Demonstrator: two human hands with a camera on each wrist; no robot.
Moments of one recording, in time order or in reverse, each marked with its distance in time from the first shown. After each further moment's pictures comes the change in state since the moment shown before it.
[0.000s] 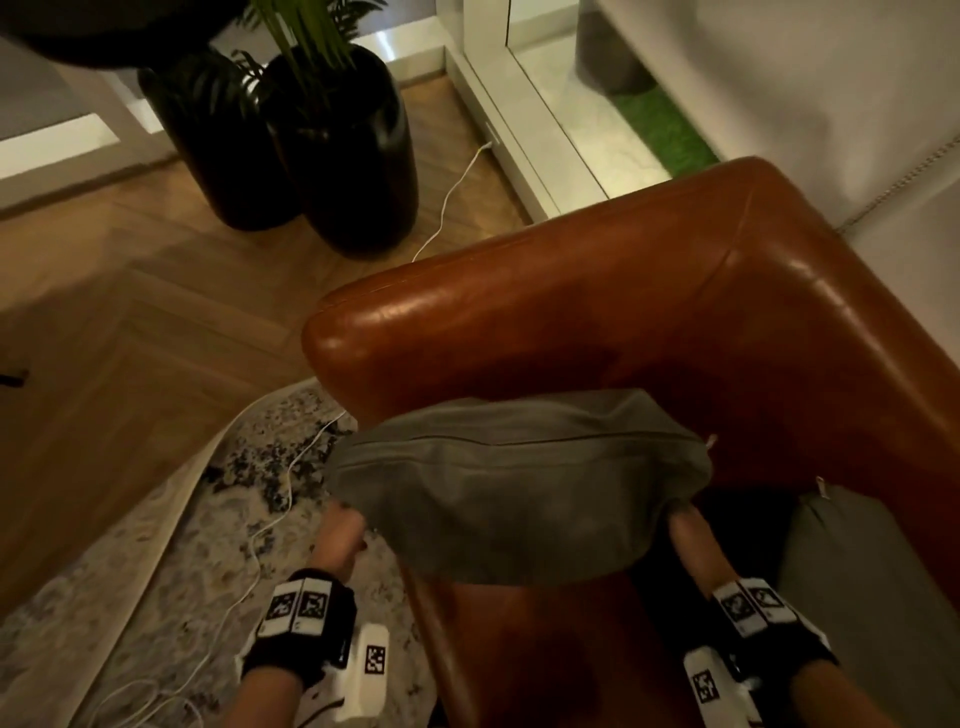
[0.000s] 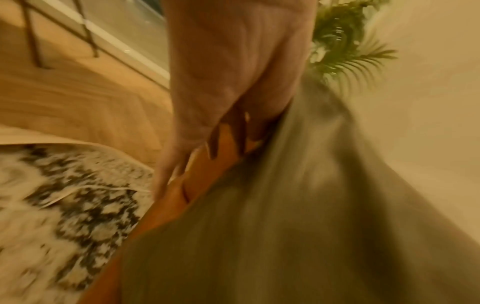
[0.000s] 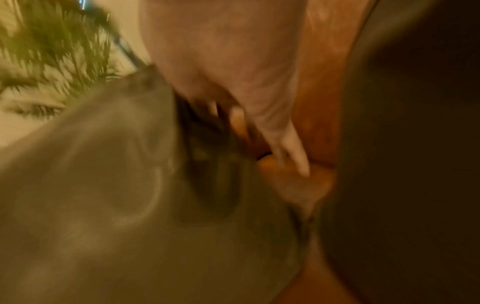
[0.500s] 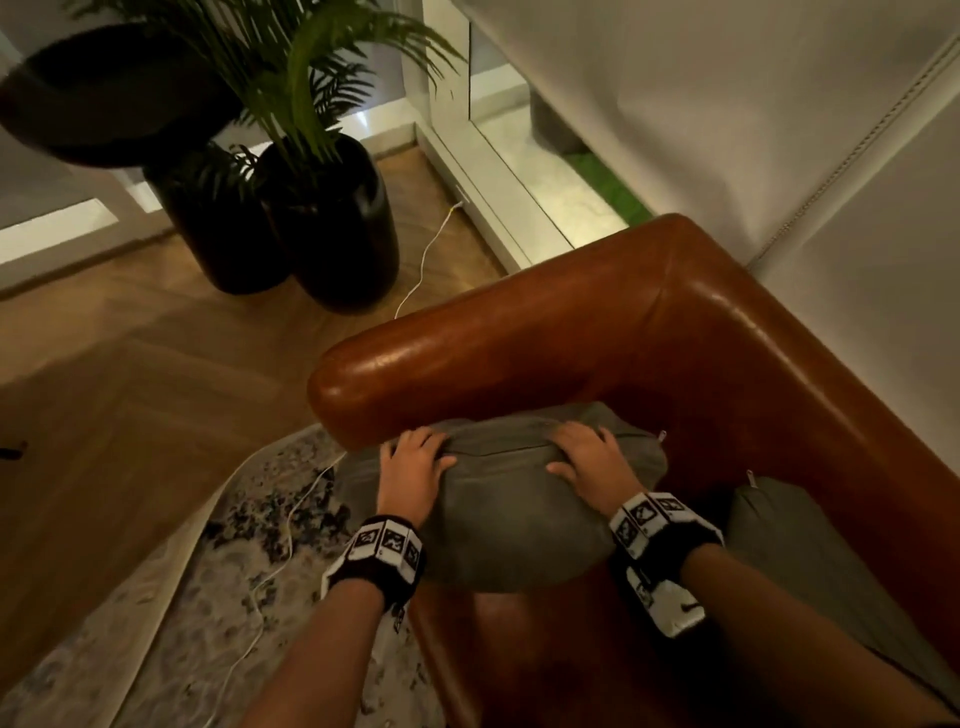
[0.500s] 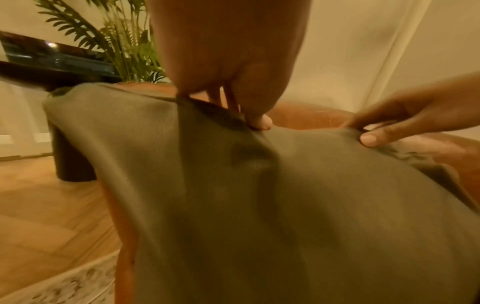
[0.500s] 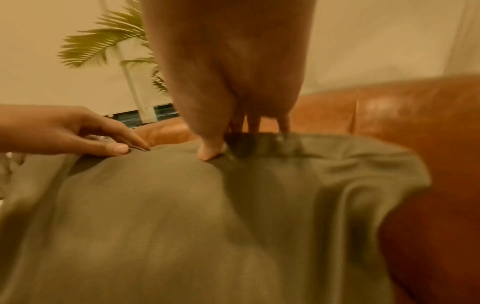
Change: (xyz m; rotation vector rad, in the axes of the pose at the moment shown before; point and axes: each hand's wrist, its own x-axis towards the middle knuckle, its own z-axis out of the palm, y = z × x) left_hand -0.029 0.083 0.072 1.270 -0.100 0.856; right_hand -0.033 -0.101 0.032 -1.101 -0.176 -0.814
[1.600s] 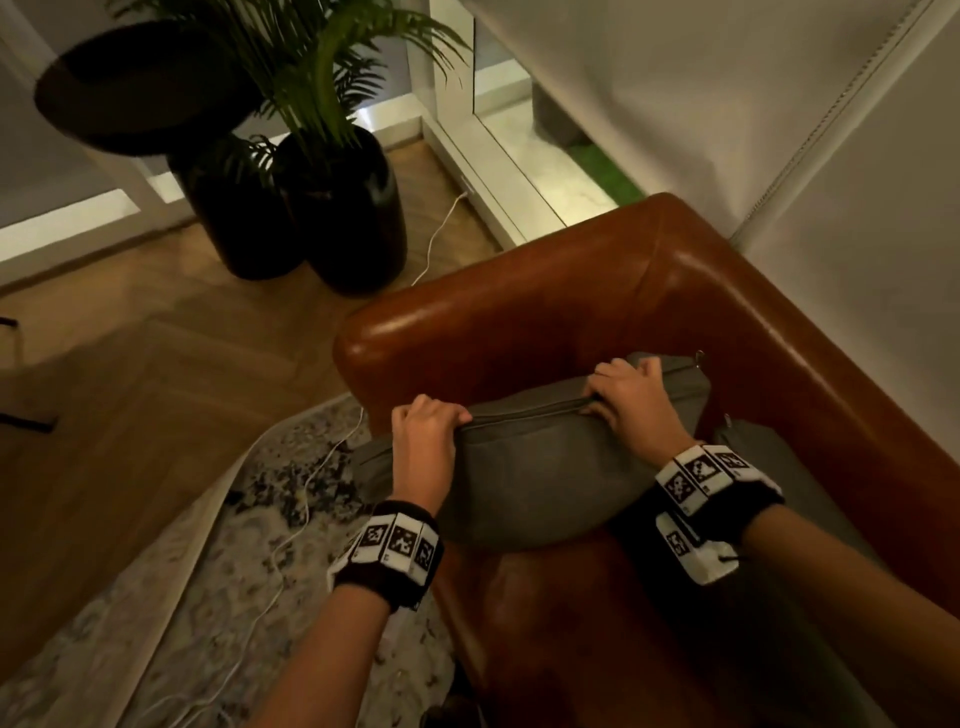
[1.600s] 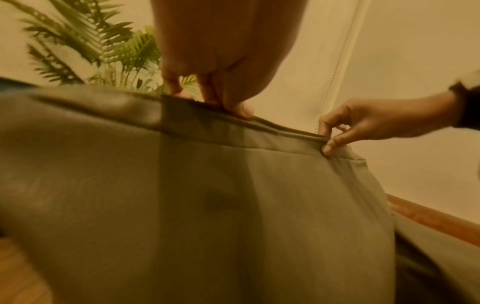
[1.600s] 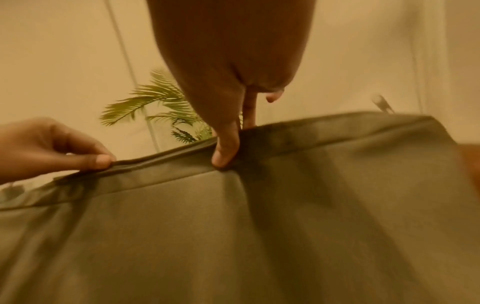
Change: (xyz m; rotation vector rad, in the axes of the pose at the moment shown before) left_hand -0.096 0.044 -0.057 -0.181 0.463 0.143; right_hand -0.084 -0.021 -0.056 -0.081 0.460 -0.176
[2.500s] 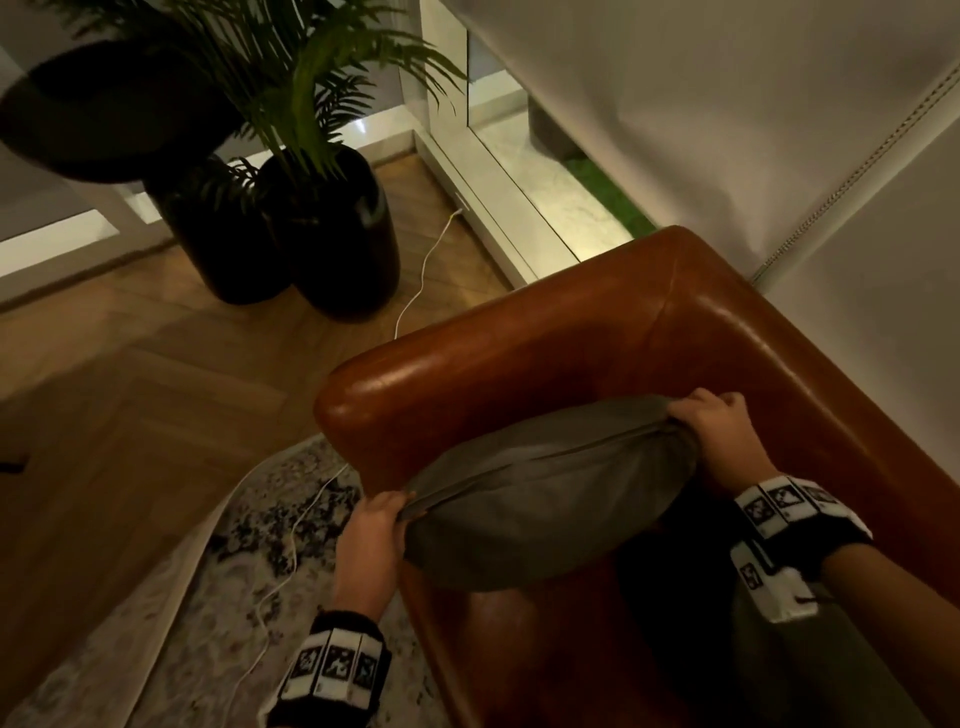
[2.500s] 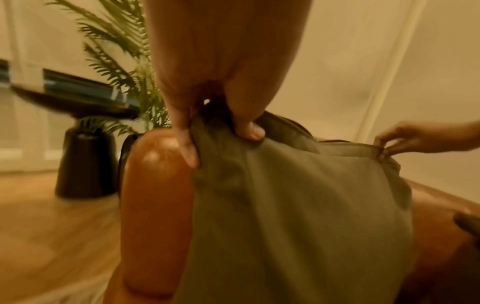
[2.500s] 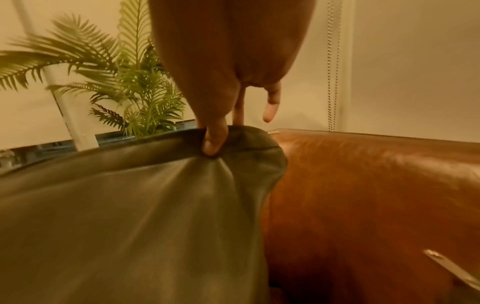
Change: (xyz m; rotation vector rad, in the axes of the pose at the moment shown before) left_hand 0.016 -0.074 0.022 -0.015 -0.365 -0.316; right_hand 0.038 0.115 0.010 -0.117 -0.107 0.224
